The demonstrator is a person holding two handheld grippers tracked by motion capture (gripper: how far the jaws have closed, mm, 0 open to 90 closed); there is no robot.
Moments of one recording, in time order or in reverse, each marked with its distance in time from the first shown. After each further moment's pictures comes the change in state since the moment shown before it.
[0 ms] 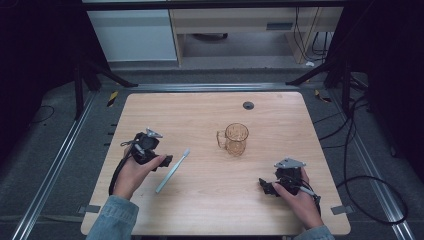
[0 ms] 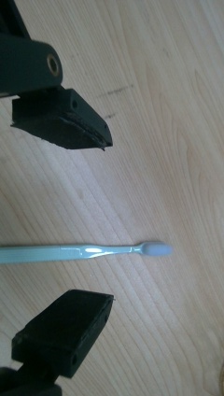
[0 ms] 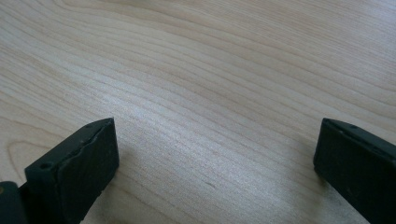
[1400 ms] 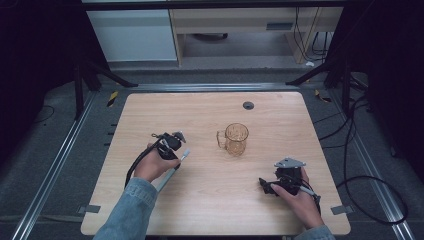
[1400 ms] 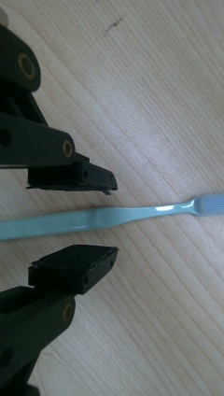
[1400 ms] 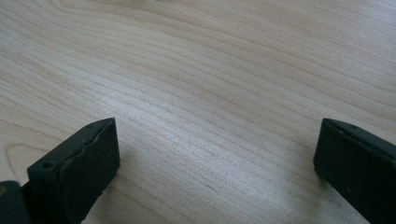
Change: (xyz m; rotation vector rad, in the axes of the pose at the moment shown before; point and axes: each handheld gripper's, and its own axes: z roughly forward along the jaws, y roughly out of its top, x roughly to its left) left arm -0.023 0.029 0.056 0.411 -0.078 0.118; right arm -0.001 0.001 0.001 -0.001 -0.003 0.003
